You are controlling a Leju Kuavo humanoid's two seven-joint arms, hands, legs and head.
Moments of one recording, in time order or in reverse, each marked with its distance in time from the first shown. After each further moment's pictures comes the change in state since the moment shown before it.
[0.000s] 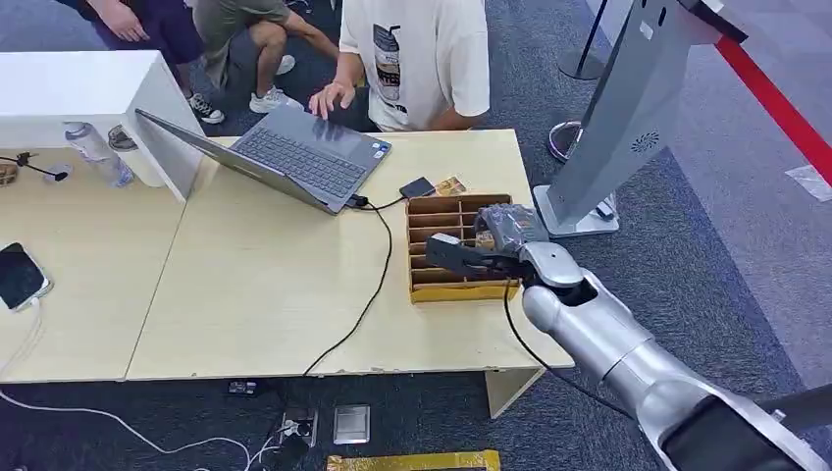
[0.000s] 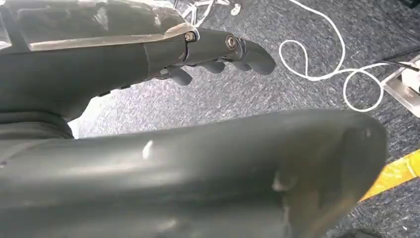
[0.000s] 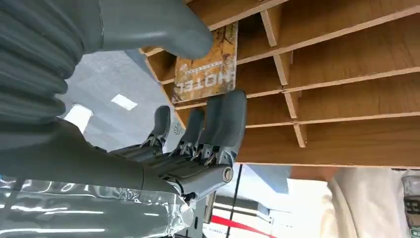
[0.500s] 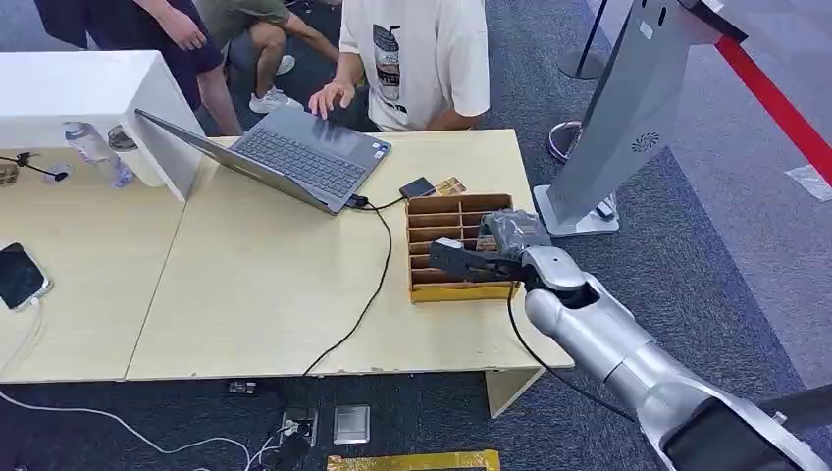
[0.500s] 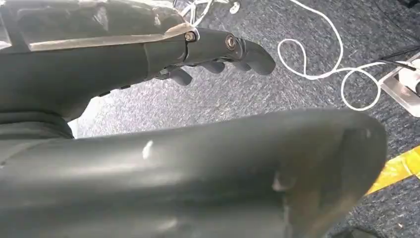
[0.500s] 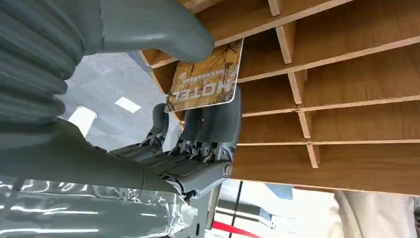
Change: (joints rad) left arm -0.001 -0.005 0.000 0.000 0.008 0.005 -0.002; right arm 0.009 0.000 0.000 0.019 0.000 -0.001 -0.010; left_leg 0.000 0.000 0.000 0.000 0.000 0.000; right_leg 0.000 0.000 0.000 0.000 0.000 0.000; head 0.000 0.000
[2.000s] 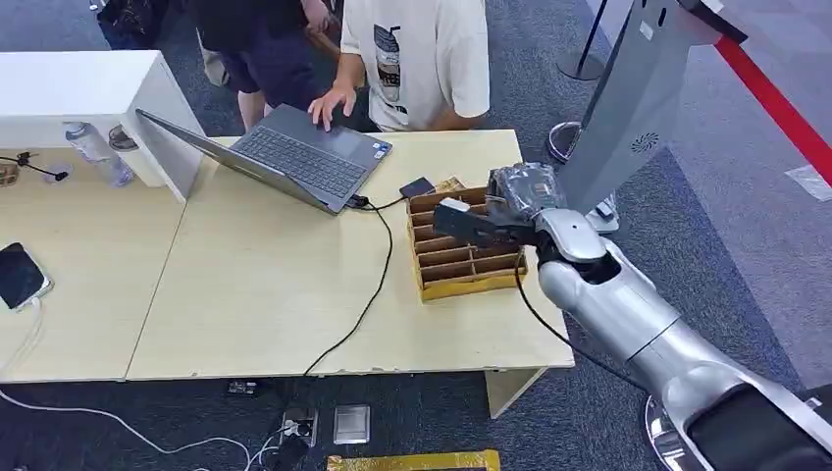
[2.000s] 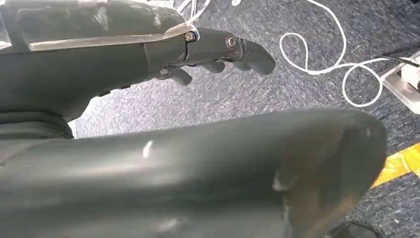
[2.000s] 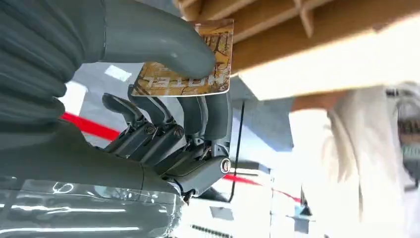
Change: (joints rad) left arm 0.011 -0.002 0.003 0.000 0.030 0.009 -0.015; right arm -0.086 -0.082 -0.011 -0.192 0.014 0.008 0.053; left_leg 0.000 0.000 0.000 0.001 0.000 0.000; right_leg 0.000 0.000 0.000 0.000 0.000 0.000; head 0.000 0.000
